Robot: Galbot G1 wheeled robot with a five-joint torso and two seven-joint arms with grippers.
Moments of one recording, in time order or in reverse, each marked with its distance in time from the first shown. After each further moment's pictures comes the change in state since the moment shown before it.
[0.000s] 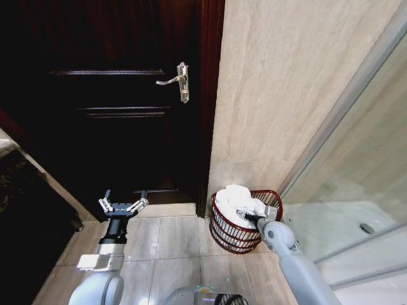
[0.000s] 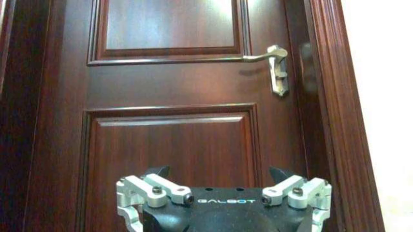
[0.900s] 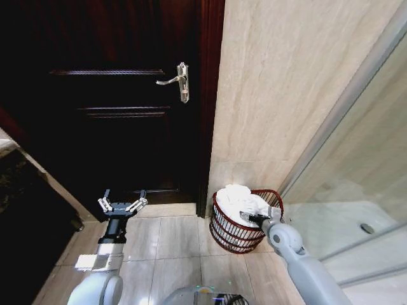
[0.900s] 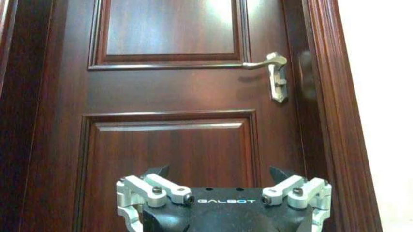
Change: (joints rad) left arm 0.002 0.018 -0.009 -0.009 -0.031 -0.008 0.006; right arm -0.041 -0.058 -0.025 -0.044 0.014 -0.035 -0.007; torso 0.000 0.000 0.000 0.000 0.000
